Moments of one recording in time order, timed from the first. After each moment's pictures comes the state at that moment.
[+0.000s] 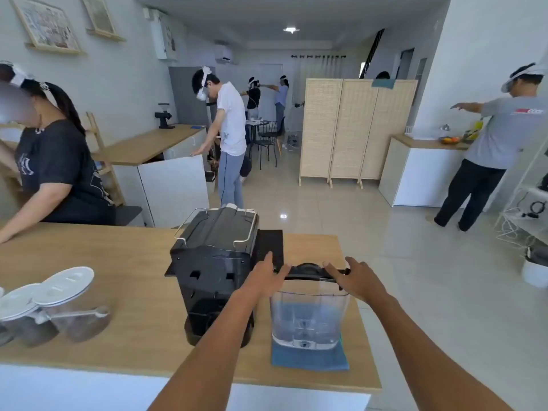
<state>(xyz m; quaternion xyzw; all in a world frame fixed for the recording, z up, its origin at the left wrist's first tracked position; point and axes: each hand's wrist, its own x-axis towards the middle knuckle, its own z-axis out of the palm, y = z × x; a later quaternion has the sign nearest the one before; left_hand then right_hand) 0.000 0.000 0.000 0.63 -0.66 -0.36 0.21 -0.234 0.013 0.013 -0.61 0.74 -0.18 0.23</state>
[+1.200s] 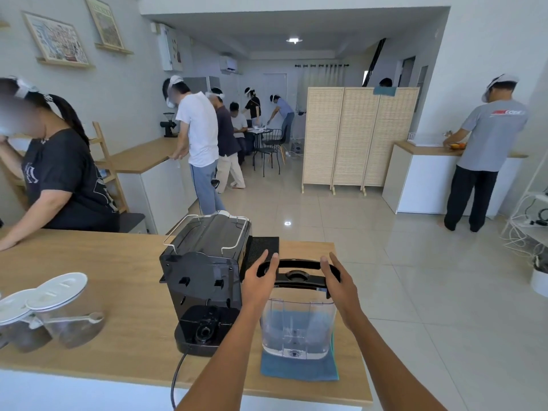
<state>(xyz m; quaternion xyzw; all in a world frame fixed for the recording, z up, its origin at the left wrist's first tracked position) -0.038 0.005 -0.013 0.59 -0.45 -0.41 0.53 -0.223 0.016 -0.013 -0.49 0.59 -0.50 0.41</state>
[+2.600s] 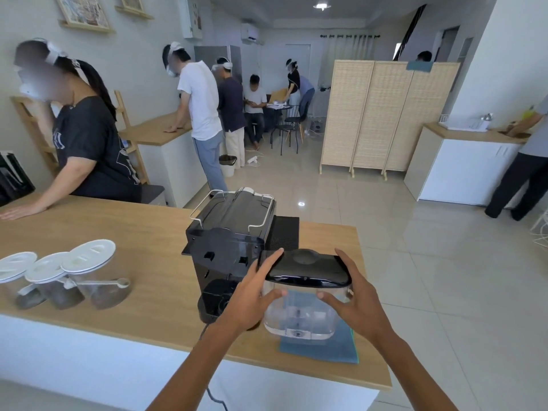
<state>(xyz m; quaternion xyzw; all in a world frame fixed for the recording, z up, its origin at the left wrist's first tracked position) 0.041 0.073 -0.028 0.55 -0.71 -0.27 0.35 -0.212 0.059 -0.032 -0.71 0.50 -0.40 0.29</state>
